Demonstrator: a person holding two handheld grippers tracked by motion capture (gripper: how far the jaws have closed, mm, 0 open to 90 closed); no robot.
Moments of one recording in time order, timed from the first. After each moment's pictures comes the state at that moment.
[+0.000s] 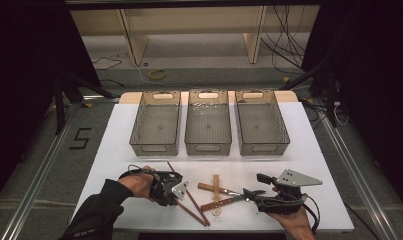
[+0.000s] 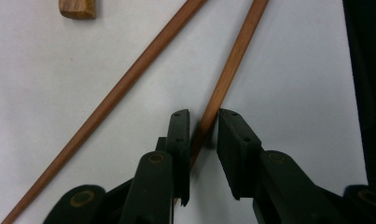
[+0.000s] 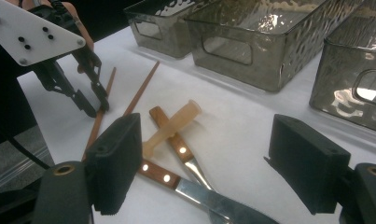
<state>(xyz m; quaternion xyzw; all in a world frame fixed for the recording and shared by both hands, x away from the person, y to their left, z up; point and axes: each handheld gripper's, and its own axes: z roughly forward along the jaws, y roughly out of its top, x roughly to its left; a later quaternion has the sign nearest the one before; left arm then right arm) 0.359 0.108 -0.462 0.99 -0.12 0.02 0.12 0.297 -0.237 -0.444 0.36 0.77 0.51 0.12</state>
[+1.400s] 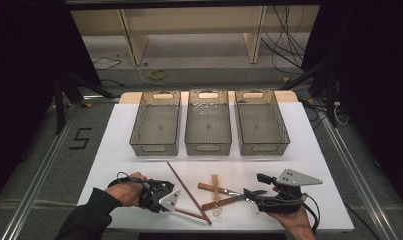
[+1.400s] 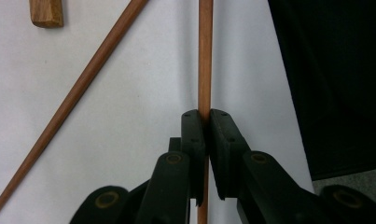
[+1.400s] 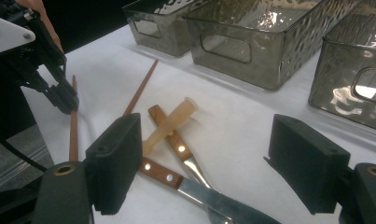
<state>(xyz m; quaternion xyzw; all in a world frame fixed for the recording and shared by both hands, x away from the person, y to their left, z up) 0.333 0.127 -0.448 0.98 -0.14 0.03 0.14 0.298 -0.237 -0.444 0.37 0.77 0.51 0.12</state>
